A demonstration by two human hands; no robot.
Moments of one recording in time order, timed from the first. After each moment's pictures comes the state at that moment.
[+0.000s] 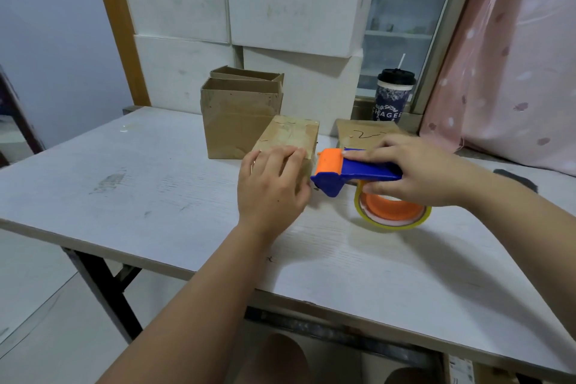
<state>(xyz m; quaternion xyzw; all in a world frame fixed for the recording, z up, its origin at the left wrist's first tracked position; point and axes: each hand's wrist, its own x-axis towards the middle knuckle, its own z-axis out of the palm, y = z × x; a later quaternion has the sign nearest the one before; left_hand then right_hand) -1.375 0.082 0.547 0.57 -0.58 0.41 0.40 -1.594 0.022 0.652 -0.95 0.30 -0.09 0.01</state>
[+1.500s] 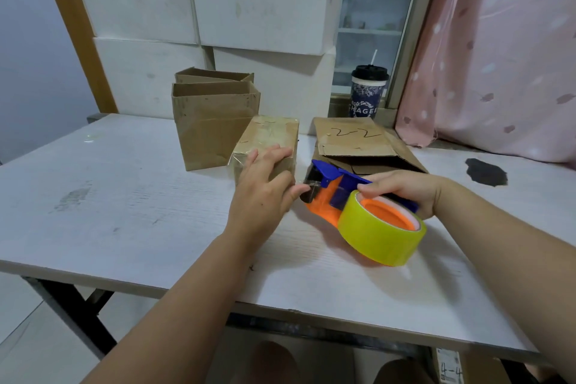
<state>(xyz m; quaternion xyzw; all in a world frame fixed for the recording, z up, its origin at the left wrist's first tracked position) -1.386 0.090 0.559 0.53 -0.71 0.20 0.41 -1.619 -0.015 0.597 -0.61 0.35 -0.06 0.70</state>
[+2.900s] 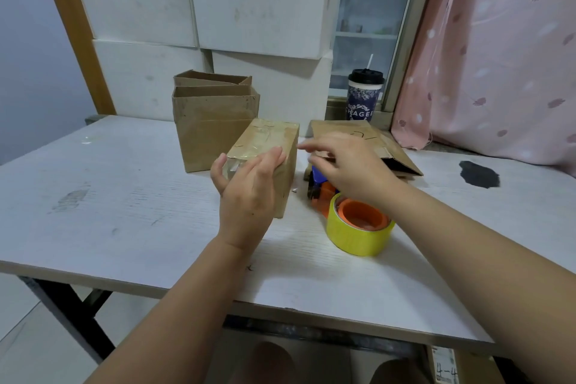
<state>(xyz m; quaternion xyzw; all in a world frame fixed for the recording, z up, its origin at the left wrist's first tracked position) -1.381 0.080 0.545 0.50 -0.57 0.38 0.53 -1.545 0.023 0.624 -0.90 0.32 -0.30 0.05</state>
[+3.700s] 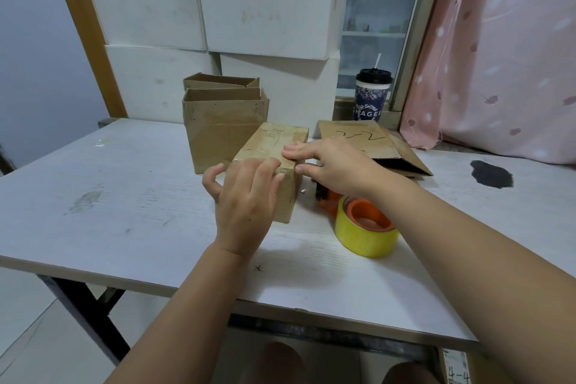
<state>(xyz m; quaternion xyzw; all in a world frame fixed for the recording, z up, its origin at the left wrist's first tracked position) -1.372 0.100 0.552 0.52 -0.56 0.45 0.47 -1.518 0.024 0.635 -0.94 0.30 -0.17 0.09</state>
